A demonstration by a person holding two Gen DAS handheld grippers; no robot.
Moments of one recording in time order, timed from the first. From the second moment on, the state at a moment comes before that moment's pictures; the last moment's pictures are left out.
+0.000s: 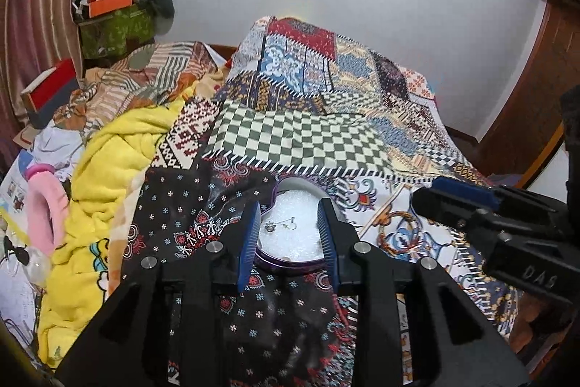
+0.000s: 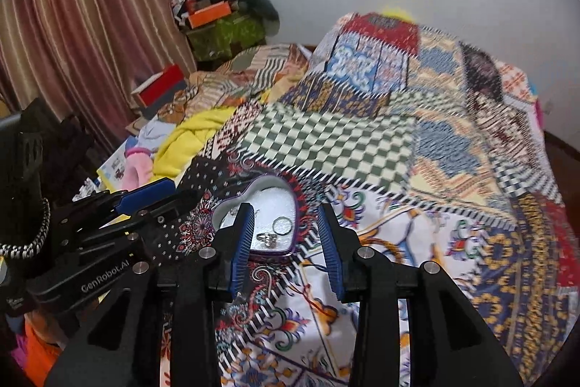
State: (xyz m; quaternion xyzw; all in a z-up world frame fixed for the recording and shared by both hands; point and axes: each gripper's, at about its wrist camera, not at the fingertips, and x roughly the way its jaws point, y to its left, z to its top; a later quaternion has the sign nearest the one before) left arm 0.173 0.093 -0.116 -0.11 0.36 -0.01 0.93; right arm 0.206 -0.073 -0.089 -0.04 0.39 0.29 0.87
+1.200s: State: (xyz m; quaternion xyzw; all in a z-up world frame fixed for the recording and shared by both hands) left arm 0.113 -0.009 -0.146 -0.04 0.43 -0.12 0.90; right arm 0.132 -0.180 -0.178 -0.05 0.51 0.21 0.83
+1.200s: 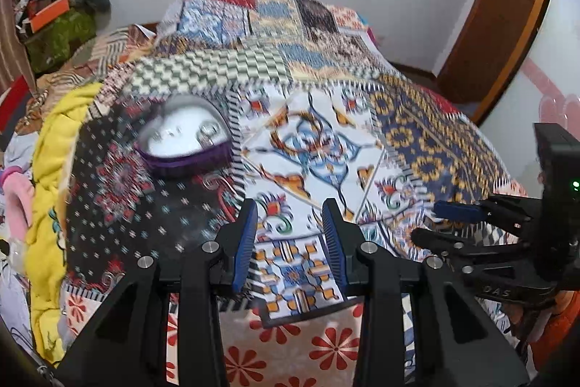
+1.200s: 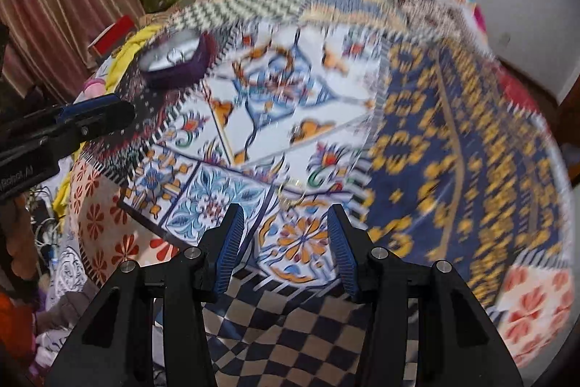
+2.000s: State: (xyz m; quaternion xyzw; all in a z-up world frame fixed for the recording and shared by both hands) left arm 0.120 -0.018 -0.182 -0.03 0.46 -0.13 0.88; right arm 0.144 -0.180 -0.197 -0.01 0.51 0.22 0.83
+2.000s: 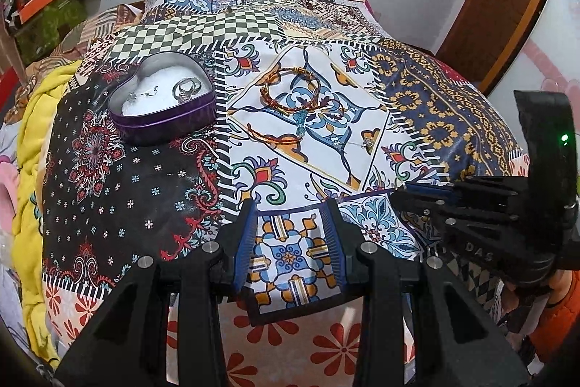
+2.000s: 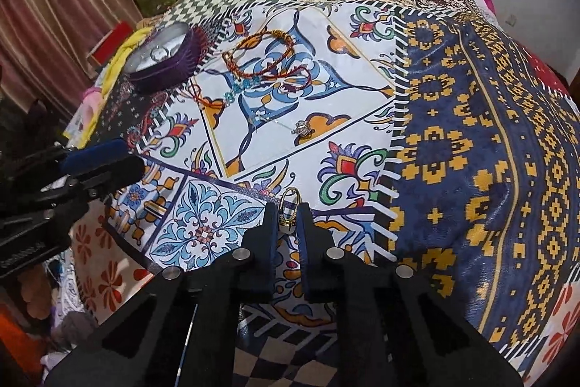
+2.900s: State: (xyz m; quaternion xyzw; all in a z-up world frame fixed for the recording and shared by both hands) left arm 0.194 -0.117 -0.204 0.02 0.49 -0.18 0.85; right arm 0.172 -0.258 -0.141 0.05 0.41 0.18 0.89
